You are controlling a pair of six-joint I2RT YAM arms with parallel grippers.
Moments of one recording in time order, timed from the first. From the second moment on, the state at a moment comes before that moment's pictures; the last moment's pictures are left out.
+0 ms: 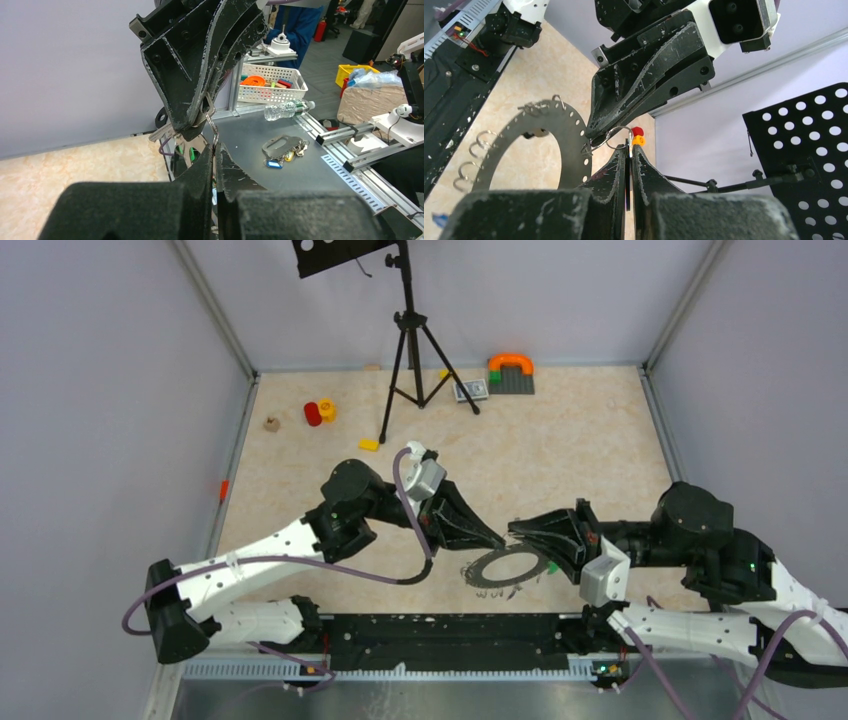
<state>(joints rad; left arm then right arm) -1.05 1.14 0.99 0.52 0.87 -0.35 1.20 0.63 1.19 -0.61 -0.33 -0.98</state>
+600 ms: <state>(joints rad) -1.05 1.11 1.18 0.00 0.75 -0.25 1.20 0.66 1.21 -0.69 -0.25 -1.12</state>
